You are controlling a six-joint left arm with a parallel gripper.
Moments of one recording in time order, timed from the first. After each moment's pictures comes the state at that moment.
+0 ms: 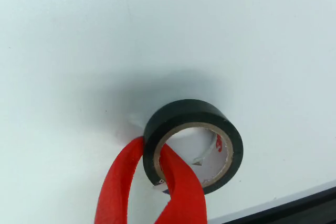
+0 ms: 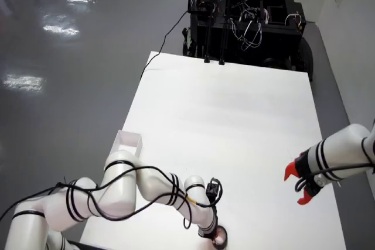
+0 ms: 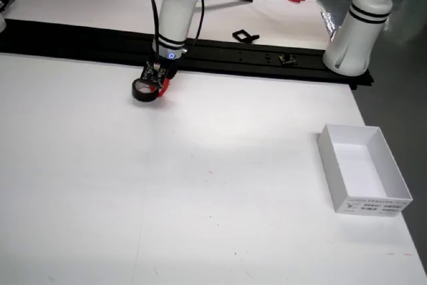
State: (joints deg) arm -70.3 65.4 57.8 1.0 39.7 22.3
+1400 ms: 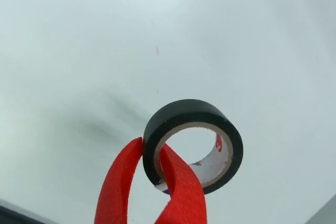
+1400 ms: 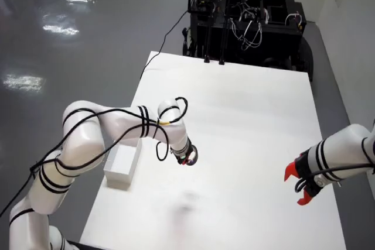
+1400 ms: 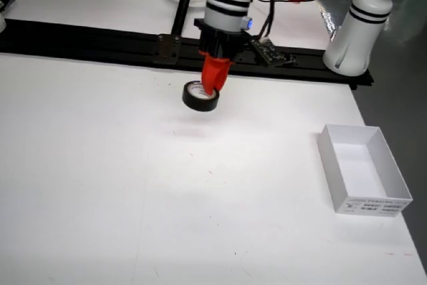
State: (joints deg) arm -53.4 43.6 65.9 11.7 55.5 -14.6
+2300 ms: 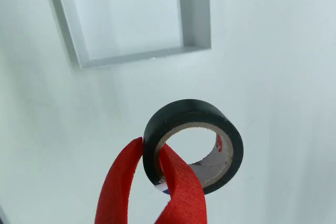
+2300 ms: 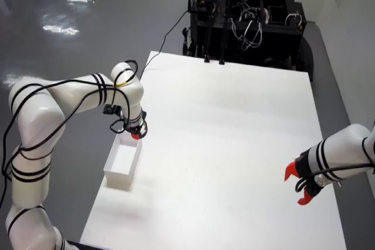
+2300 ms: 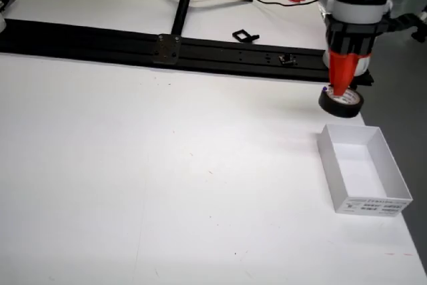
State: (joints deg) arm -33.9 26.5 83.5 14.0 62.6 -32.2
